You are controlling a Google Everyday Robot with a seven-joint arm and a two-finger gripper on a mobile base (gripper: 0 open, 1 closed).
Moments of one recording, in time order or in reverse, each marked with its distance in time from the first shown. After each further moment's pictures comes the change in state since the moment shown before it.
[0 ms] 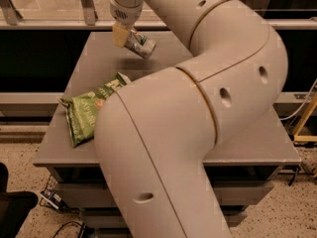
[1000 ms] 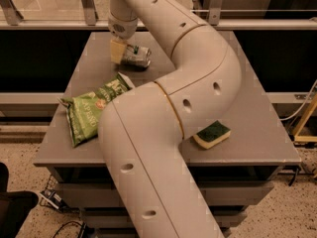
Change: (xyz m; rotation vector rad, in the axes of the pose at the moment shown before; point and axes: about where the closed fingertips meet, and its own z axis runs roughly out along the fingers) arm 0.001 0.031 0.055 -0.221 0.045 -0.057
